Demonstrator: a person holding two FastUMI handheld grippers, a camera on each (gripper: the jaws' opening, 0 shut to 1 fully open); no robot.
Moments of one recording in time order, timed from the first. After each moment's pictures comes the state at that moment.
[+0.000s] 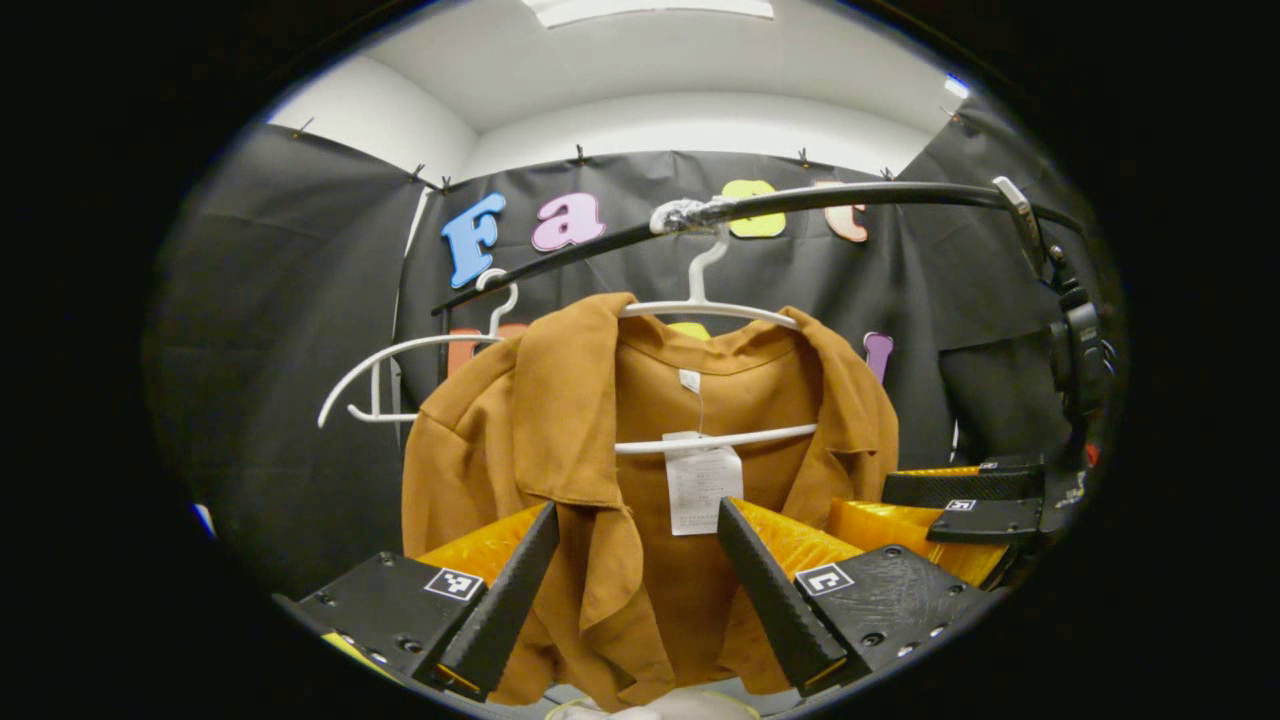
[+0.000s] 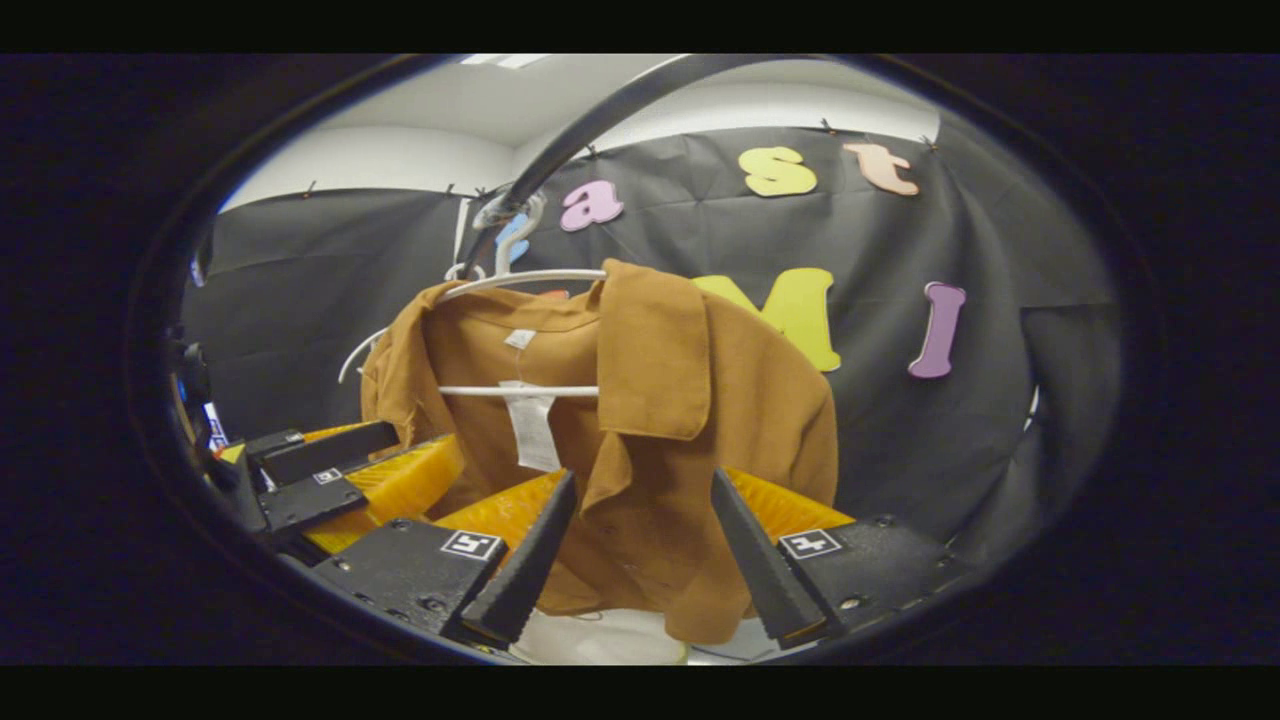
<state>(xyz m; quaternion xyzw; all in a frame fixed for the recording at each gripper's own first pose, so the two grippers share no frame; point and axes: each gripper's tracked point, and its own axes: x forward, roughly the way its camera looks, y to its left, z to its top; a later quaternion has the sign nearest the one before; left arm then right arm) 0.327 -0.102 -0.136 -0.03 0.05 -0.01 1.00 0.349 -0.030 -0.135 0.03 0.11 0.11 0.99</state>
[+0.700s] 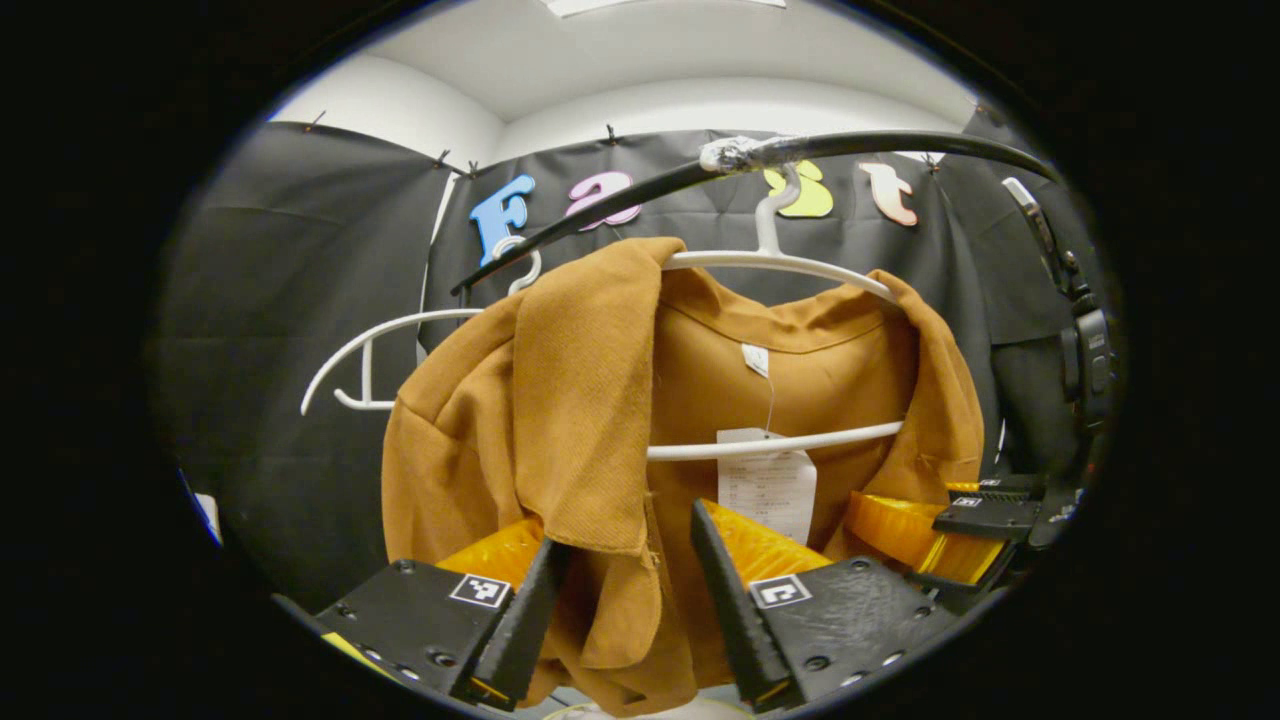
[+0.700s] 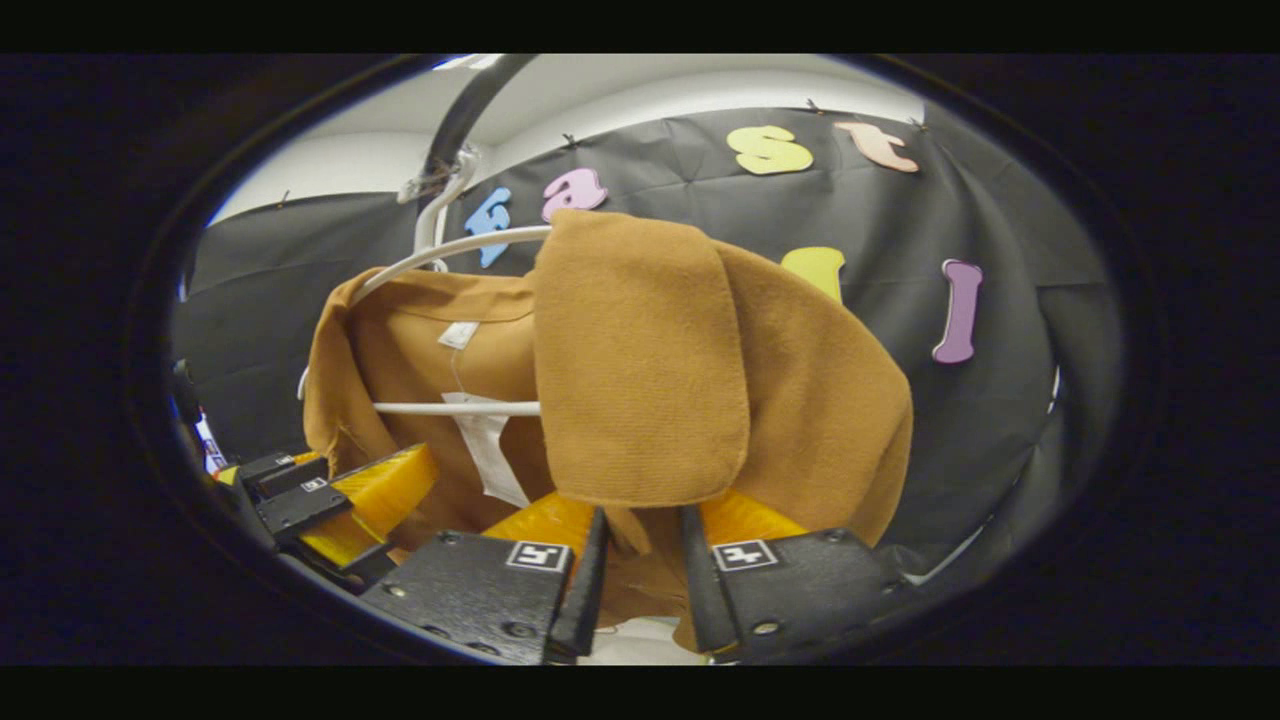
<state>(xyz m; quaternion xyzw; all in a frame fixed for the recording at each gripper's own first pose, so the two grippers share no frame) 0.374 -0.076 -0.159 -0.03 0.07 0.05 1.00 0.410 -0.025 -0.148 0.07 0.12 0.11 0.98</state>
